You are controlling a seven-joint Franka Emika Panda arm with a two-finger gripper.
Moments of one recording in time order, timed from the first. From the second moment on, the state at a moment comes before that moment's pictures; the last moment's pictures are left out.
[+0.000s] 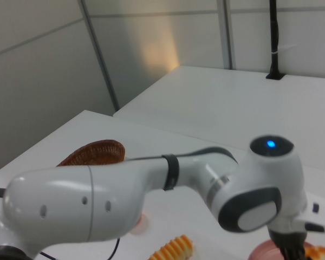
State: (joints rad) arm -0.42 0.54 -0.09 -1.49 -0.02 2.13 0.02
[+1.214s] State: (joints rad) arm -0.36 0.43 -0.07 -1.49 -0.07 1.88 -0.18
